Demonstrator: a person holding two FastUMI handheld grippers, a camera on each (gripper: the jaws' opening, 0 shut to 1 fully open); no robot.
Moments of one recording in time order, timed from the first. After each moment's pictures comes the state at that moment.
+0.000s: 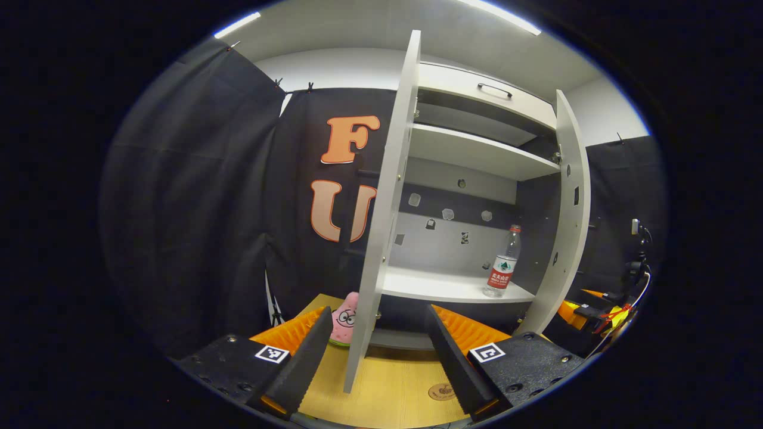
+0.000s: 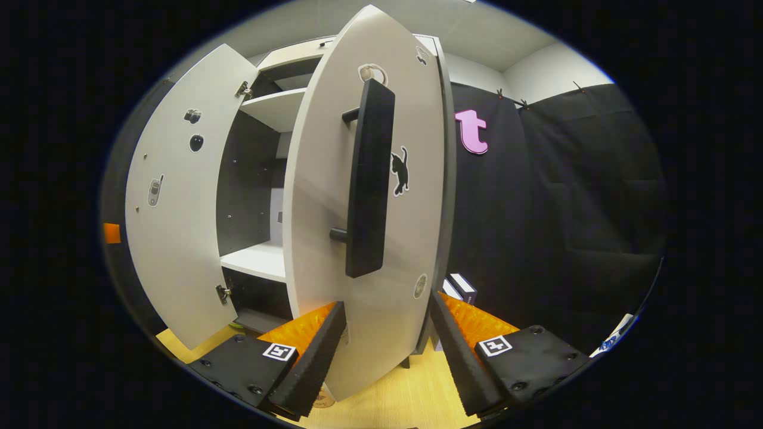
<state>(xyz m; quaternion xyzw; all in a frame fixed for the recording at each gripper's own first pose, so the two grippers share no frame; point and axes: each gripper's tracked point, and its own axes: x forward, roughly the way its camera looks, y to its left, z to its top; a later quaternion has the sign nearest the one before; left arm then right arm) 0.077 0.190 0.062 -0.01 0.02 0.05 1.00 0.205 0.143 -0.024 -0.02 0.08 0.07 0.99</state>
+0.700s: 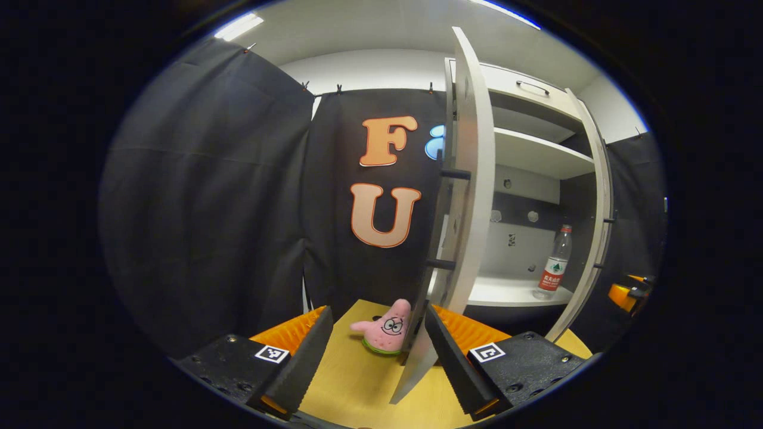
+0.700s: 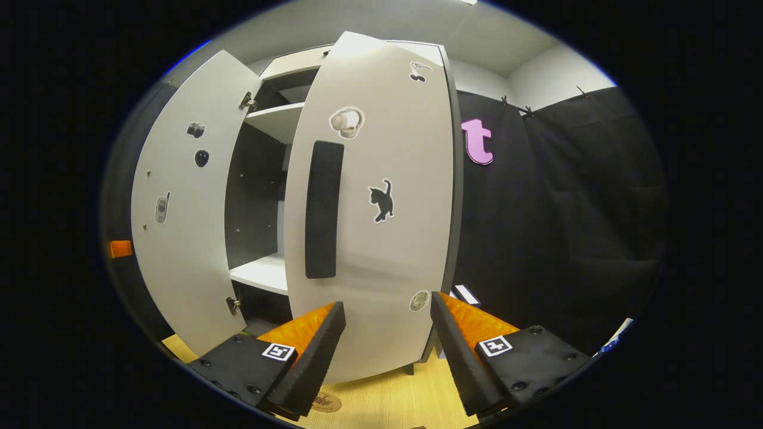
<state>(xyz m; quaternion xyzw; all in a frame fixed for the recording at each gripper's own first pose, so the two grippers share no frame) 0.102 0.273 0.059 0.01 0.02 0.13 0.99 0.194 0.140 0.014 -0.02 0.06 0.08 0.99</state>
